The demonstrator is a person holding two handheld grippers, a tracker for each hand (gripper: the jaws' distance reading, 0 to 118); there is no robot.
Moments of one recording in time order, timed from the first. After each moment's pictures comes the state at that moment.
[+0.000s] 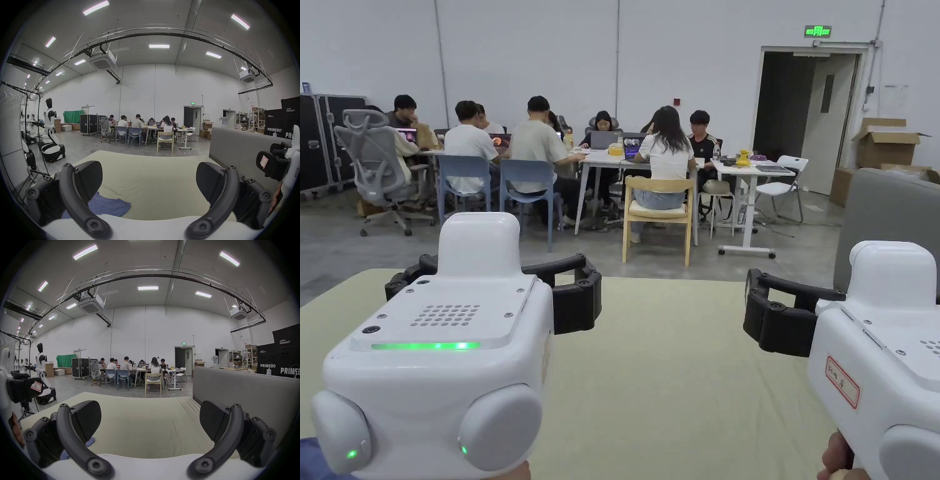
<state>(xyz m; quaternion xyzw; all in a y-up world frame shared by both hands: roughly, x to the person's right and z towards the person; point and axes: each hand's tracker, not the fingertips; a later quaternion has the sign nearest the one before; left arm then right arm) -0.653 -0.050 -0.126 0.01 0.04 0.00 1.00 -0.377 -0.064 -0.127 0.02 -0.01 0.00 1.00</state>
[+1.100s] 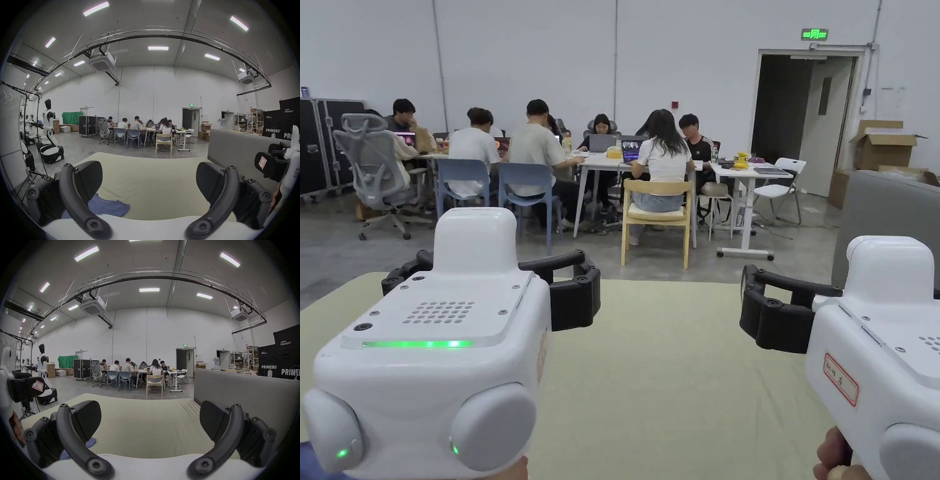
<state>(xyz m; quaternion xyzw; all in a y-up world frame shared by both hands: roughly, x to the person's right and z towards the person) -0.653 -0.044 -0.120 0.02 0.03 0.00 1.00 -0.377 -0.058 -0.120 0.03 0.00 0.00 1.00</state>
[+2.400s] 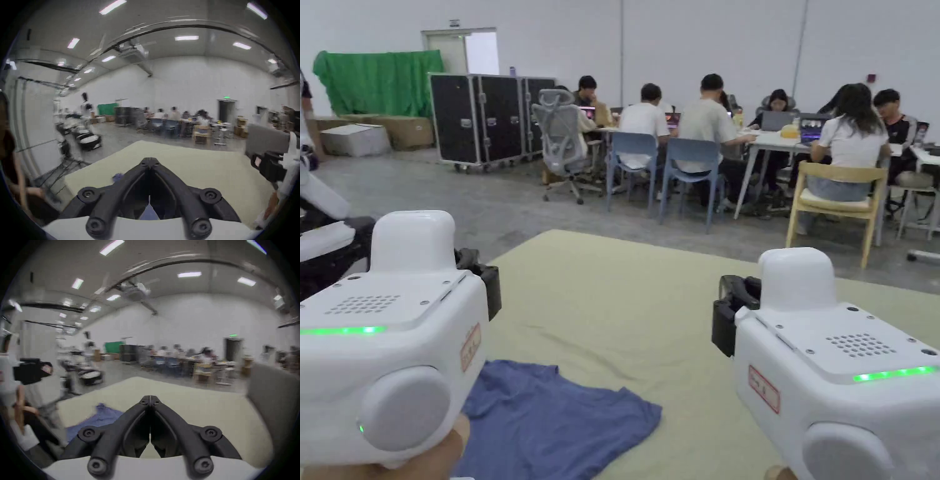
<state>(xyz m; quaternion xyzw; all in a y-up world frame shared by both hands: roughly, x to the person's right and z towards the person) -0.841 -0.075 -0.030 -0.04 0.28 0.02 0.96 -0.597 -0.099 -0.157 -0.05 0.33 0.02 0.94</state>
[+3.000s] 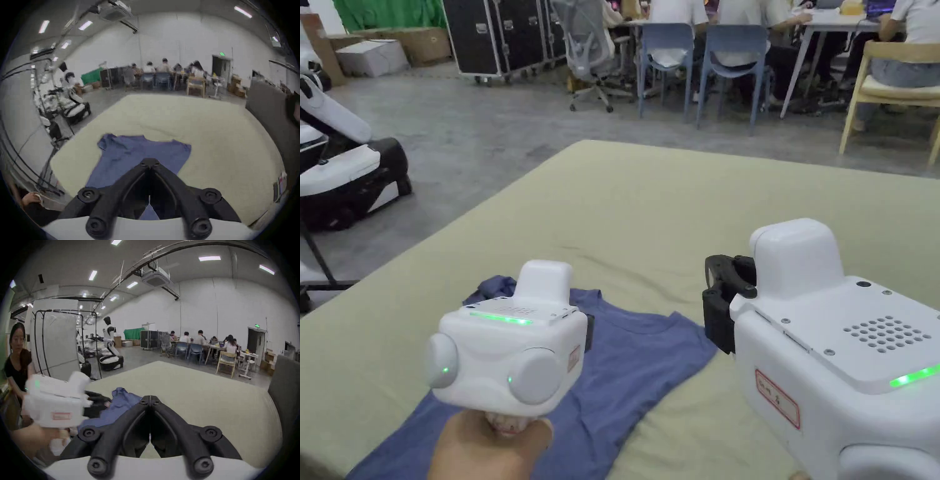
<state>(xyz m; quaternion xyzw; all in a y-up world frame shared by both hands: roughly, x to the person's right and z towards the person) -0.892 -0.257 -0.217 -0.31 0.13 0.00 0.94 -0.648 -0.177 -0.210 -0.12 0.34 0.05 0.93</state>
